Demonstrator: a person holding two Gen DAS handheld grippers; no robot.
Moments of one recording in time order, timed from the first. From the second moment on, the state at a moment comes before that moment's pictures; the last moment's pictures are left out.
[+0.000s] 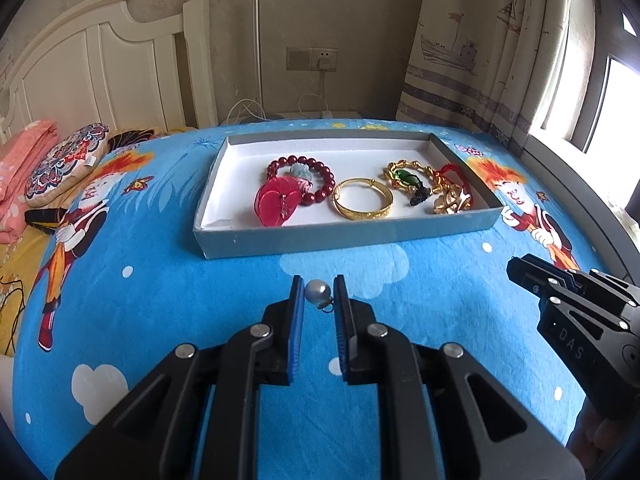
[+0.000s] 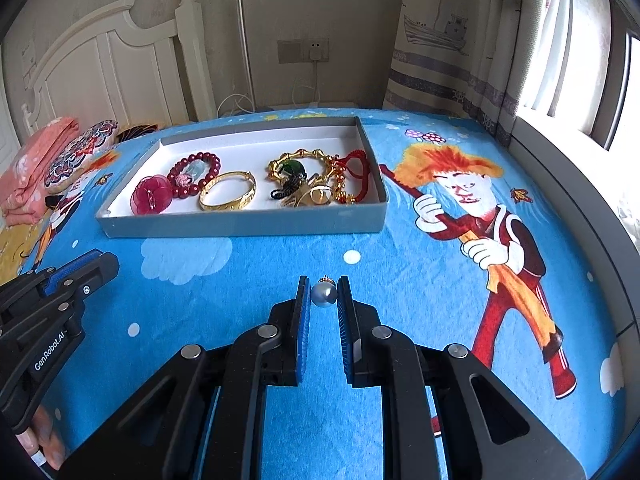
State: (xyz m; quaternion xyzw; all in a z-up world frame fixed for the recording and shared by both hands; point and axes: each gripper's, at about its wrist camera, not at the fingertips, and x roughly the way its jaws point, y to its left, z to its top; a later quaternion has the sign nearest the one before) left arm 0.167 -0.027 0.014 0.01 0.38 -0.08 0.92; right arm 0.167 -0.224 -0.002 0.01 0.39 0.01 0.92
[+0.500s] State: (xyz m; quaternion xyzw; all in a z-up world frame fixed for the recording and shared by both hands) left arm 0.190 -0.028 0.029 0.02 0.36 -0.08 0.93; right arm 0.192 -0.221 0.010 0.01 0.38 0.01 0.93
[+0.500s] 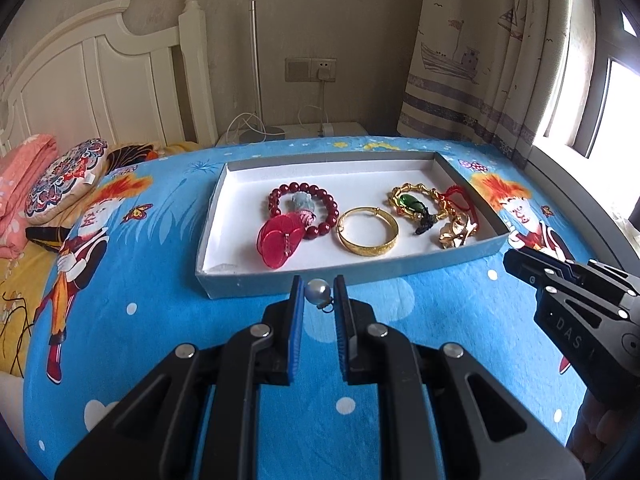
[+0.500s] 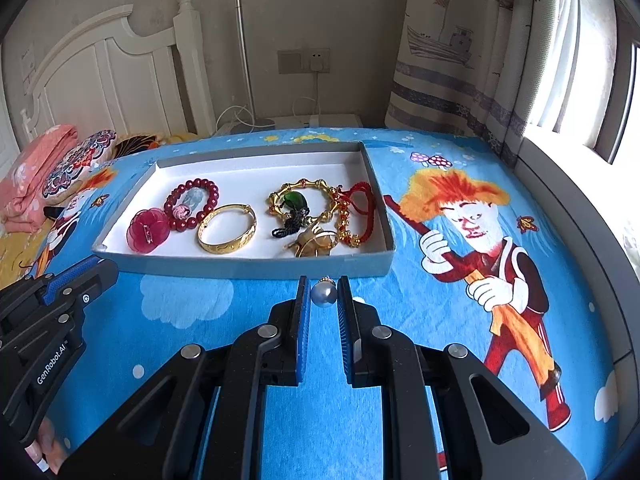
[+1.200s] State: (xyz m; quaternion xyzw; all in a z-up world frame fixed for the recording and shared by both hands) left arm 0.236 -0.040 0.029 0.03 0.37 -0.09 0.92; right arm 0.228 -0.222 0.016 0.01 0.38 0.01 0.92
